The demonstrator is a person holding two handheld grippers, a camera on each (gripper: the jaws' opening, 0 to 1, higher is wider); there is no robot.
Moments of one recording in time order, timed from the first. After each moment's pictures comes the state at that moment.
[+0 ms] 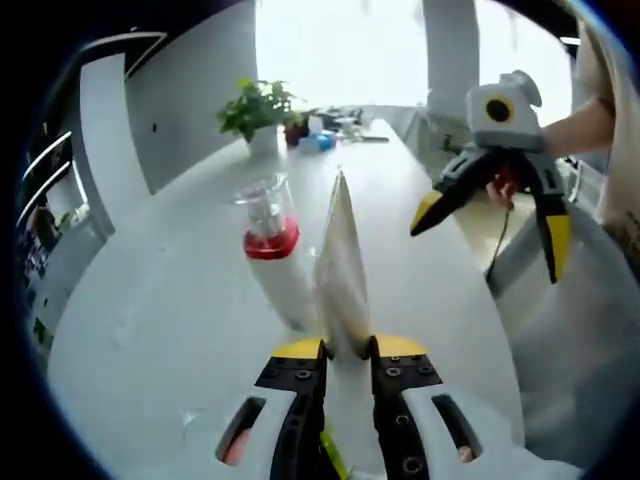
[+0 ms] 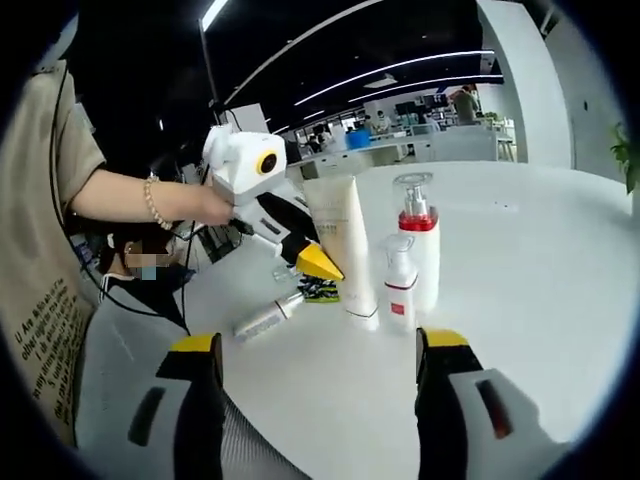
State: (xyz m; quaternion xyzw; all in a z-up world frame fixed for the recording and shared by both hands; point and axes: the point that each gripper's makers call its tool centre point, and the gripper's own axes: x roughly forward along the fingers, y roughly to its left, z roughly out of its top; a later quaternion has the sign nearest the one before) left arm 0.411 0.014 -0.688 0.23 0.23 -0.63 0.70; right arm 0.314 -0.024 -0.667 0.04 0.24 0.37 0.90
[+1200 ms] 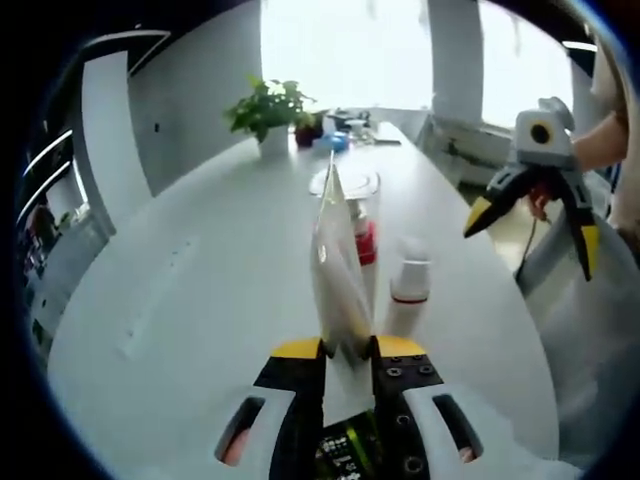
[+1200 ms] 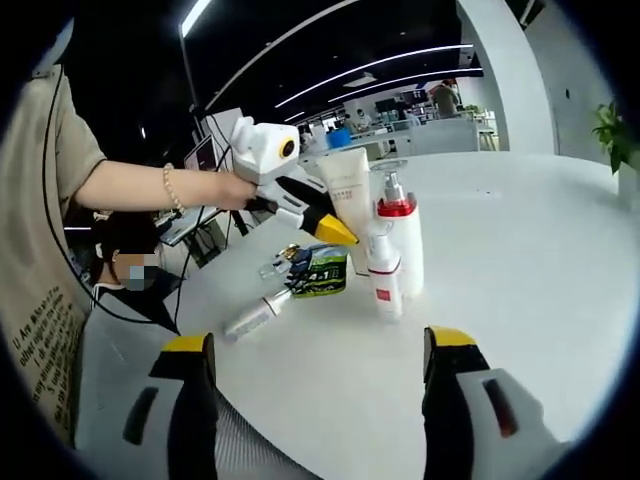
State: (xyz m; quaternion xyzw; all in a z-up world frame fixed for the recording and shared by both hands) left arm 0.455 0.006 -0.689 0.23 0.23 -0.63 0.70; right arm 0.313 -0.033 -0.676 0.06 0.25 0.34 0.91
